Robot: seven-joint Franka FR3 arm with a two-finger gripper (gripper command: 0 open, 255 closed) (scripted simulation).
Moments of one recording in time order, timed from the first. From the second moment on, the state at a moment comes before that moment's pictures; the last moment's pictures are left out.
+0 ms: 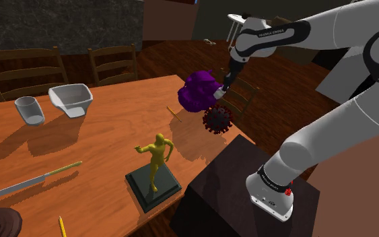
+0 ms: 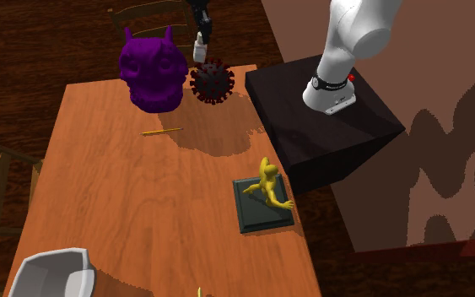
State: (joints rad) arm -0.23 -0.23 -0.16 -2.35 -0.04 2.12 -0.46
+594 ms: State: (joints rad) arm -0.33 -0.19 -0.31 -2.30 -0.06 2.12 -0.69
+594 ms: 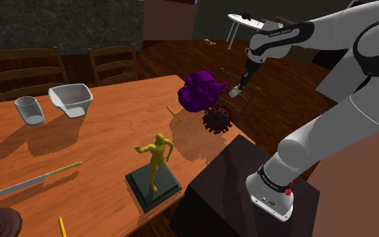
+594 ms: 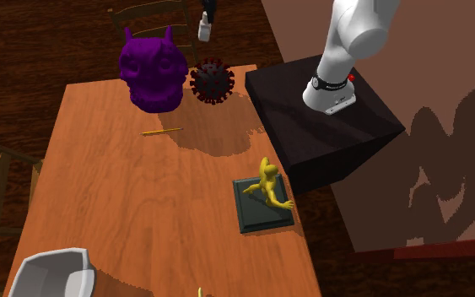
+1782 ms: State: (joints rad) arm -0.42 0.01 -0.45 -2.22 0.01 2.22 -0.97
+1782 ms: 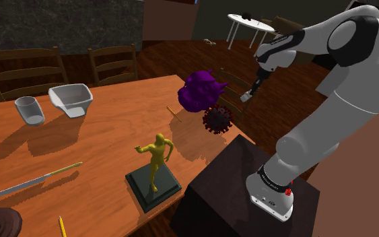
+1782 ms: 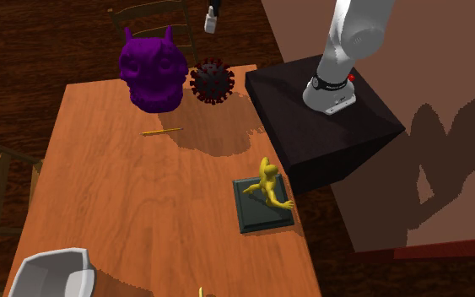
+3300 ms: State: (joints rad) arm -0.45 0.24 -0.42 -2.30 0.17 2.51 -1.09
